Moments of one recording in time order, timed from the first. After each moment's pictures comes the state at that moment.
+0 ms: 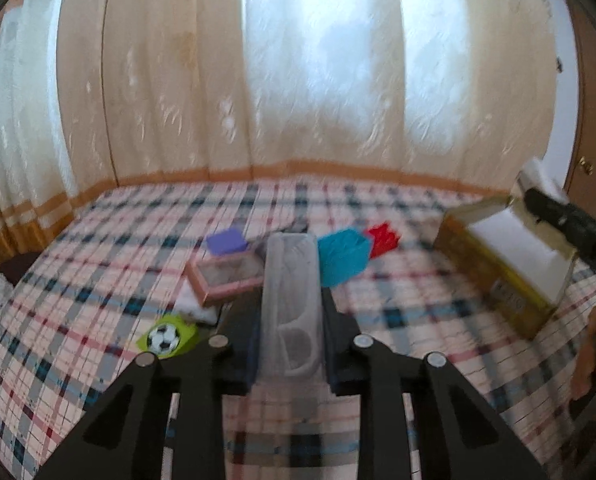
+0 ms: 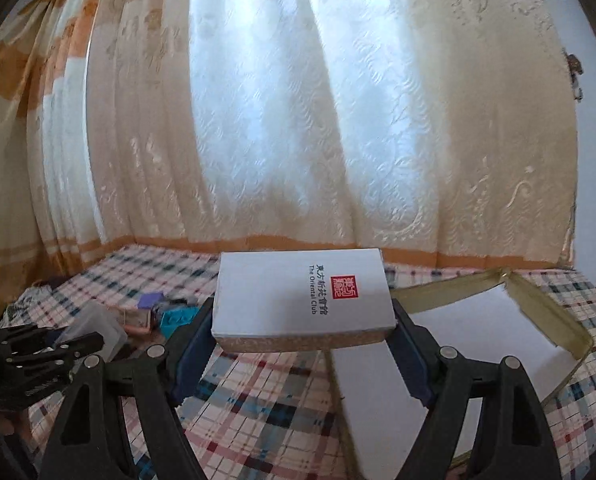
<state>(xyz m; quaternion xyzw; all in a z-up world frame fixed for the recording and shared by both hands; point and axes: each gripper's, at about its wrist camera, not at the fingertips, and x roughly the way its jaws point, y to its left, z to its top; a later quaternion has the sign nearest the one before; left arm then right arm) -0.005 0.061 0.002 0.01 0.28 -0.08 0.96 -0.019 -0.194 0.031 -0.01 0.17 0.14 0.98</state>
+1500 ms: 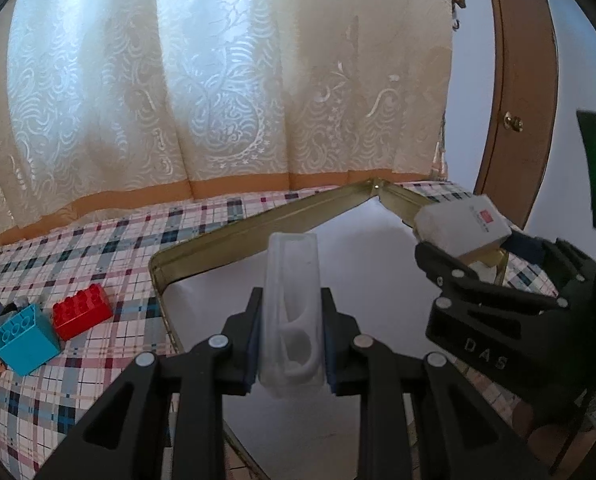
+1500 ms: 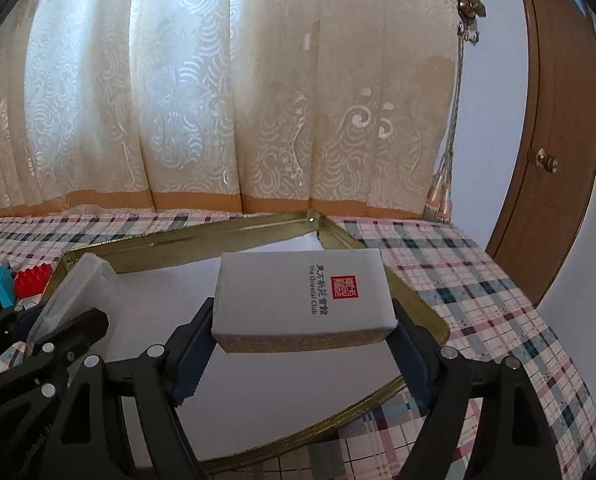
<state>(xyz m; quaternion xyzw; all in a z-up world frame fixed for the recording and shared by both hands) 0.033 -0.197 -0.013 0.05 0.29 -0.23 0.93 0.038 -0.350 -0.004 -0.04 0.26 -0.07 0.96</state>
